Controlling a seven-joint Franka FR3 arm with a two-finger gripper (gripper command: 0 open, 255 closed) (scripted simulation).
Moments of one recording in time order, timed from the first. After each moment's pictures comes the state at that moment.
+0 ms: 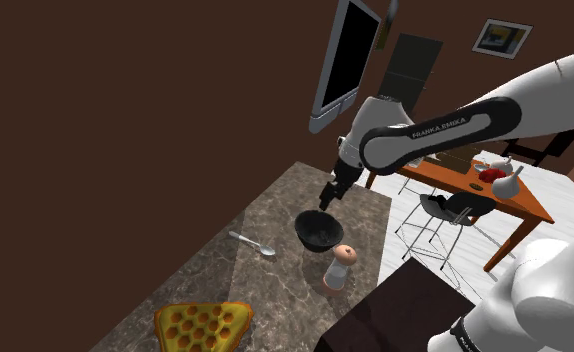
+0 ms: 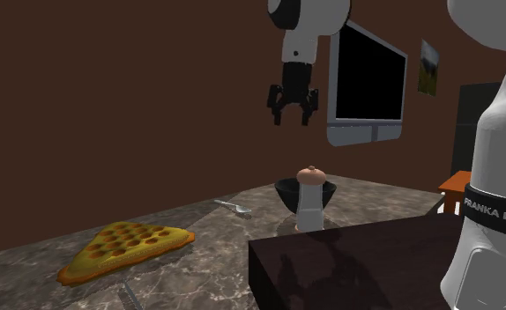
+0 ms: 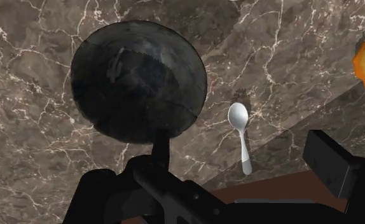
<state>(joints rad) 0.10 -0.20 0.03 -2.51 0.06 2.42 -0.09</state>
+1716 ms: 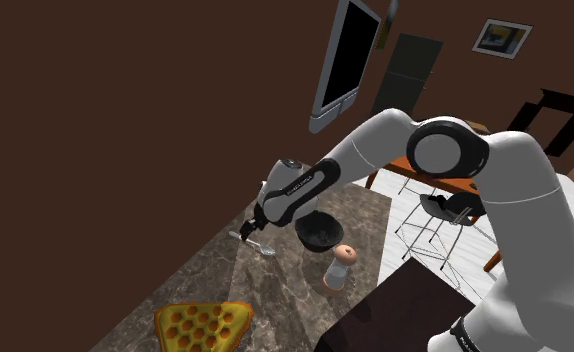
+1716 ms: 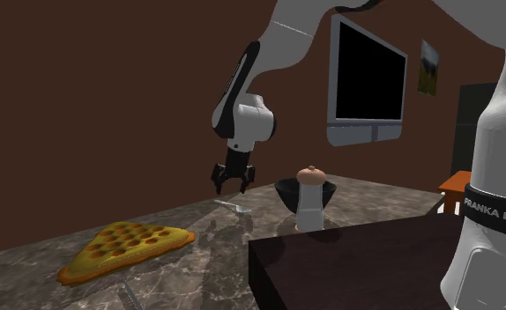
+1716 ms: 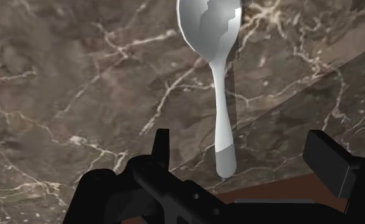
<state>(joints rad) 0.19 0.78 0.11 -1.85 0.14 2.85 -0.11</state>
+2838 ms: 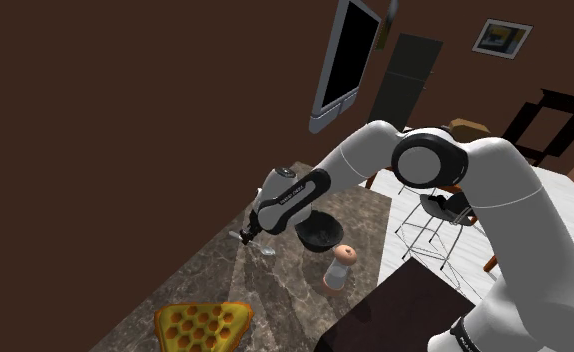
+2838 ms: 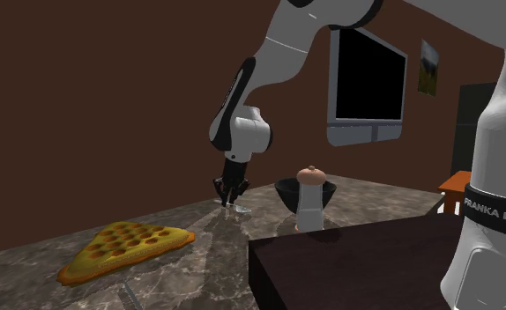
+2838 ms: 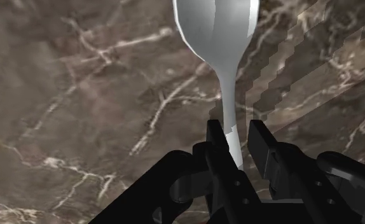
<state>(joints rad) 0.20 0.88 0.10 -1.77 0.14 2.87 -0.11</state>
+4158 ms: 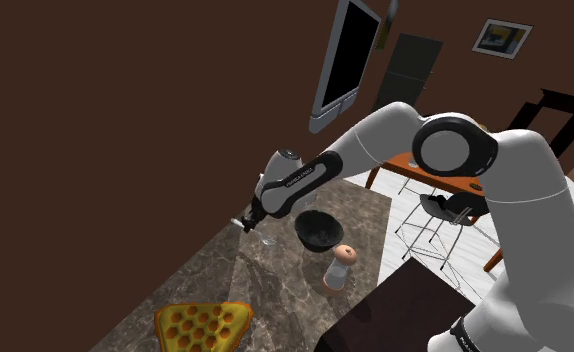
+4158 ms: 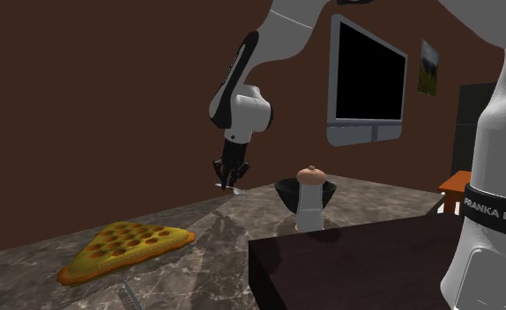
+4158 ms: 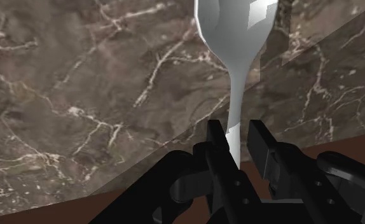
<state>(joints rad) 0.20 0.74 0.10 -1.83 0.14 2.79 -0.10</state>
